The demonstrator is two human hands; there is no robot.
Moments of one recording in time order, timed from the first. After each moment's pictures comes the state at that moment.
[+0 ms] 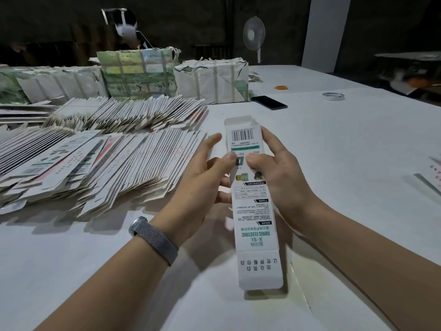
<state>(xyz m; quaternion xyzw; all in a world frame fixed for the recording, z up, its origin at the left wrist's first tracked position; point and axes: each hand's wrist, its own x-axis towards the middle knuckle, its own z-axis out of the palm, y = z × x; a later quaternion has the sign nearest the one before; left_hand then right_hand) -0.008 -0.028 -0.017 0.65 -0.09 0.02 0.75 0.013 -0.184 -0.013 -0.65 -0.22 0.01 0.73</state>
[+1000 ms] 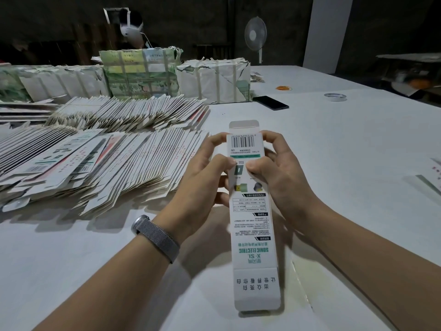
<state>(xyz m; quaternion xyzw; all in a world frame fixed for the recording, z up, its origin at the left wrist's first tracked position) -0.007 -0.027 -0.014 0.65 -0.13 0.01 0.75 0.010 -0.181 -0.011 -0.64 -0.21 -0.01 0.73</state>
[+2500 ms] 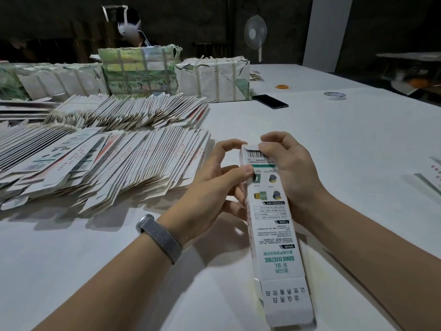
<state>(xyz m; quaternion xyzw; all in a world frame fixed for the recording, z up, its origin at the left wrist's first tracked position) -0.015 -0.033 -0.019 0.62 -0.17 -0.07 0.76 0.014 -0.191 -0.003 -0.60 -0.11 0.00 0.79</state>
